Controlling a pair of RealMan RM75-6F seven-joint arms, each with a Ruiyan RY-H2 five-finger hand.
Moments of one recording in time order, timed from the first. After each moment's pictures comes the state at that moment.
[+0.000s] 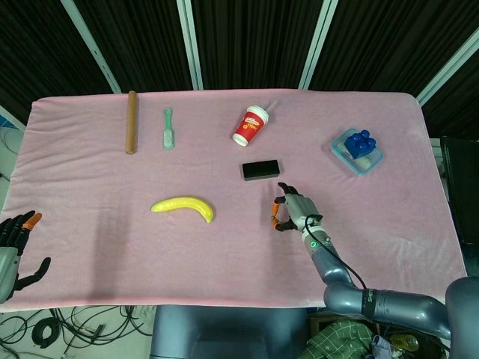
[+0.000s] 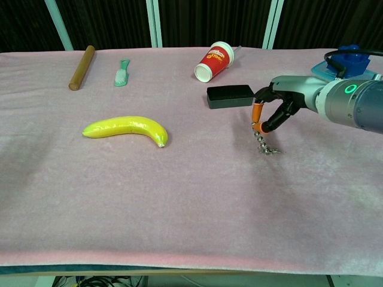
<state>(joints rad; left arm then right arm) -0.05 -1.10 -0.01 -1.64 1.53 1.50 -0.09 0.88 -1.54 0.24 -1.60 -0.51 0.93 -0.31</state>
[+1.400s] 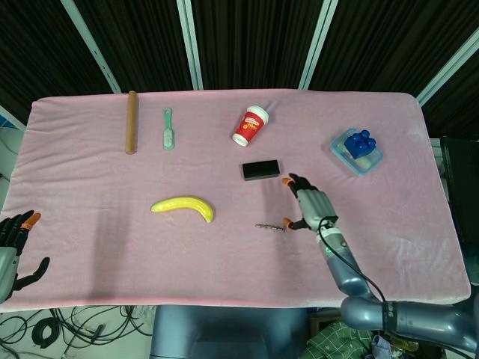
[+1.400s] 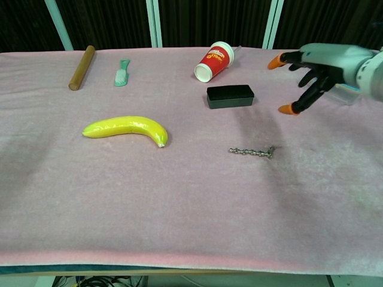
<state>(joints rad) -0.05 -1.10 -0.01 -1.63 1.54 1.50 -0.09 0.78 -1.37 0.20 -1.79 -0.72 1.11 -0.34</state>
